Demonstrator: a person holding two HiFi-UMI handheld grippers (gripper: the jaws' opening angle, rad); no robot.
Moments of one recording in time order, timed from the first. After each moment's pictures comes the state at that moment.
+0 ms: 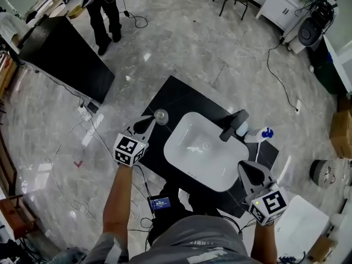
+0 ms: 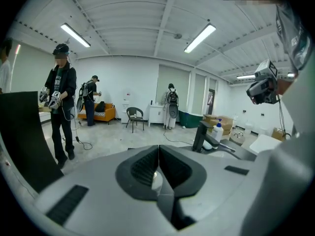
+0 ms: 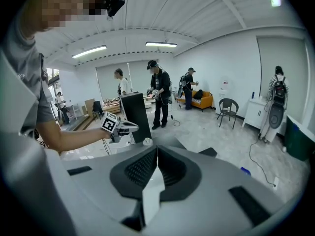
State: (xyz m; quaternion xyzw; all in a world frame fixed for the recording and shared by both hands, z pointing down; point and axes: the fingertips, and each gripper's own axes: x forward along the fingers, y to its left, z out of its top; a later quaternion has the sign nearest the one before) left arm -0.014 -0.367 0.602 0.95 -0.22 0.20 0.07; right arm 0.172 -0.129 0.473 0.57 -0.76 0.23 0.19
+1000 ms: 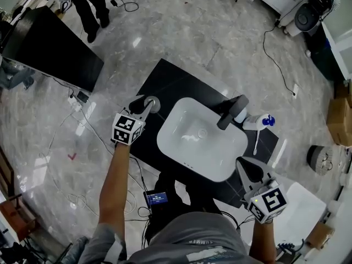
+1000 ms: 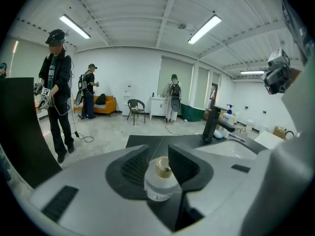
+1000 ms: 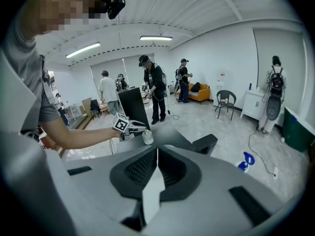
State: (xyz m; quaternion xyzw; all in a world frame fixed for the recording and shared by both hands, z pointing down) left arm 0.005 -0.403 0.677 0.94 -0.22 0.23 0.08; right arm 0.169 -0.115 0.498 0.58 -0.75 0.27 0.20
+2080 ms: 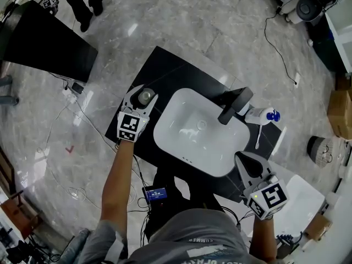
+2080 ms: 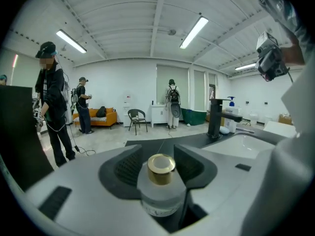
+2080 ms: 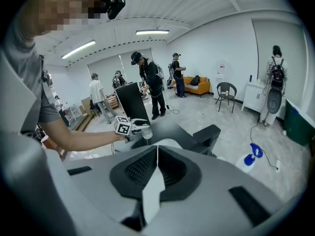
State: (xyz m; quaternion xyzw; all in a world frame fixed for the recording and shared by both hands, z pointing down) left arm 0.028 -0.397 0.697 0.95 -0.23 0.19 0.02; right arm 0.170 -0.122 0.524 0.56 -0.74 0.30 0.21
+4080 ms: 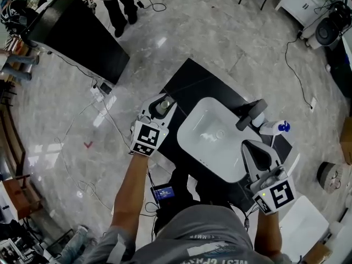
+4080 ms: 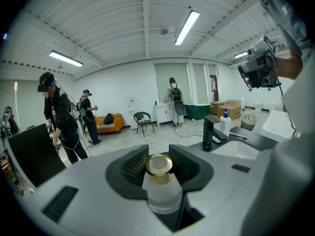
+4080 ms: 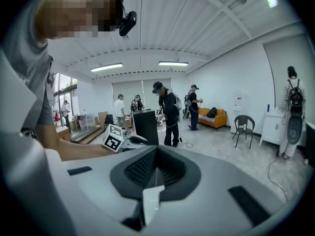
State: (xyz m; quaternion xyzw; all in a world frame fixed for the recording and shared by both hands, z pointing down) left arm -0.003 -0.361 0.559 0.94 -0.26 0.23 -0.04; right arm 0.133 -0.178 0.436 0.54 -0.82 0.14 0.11
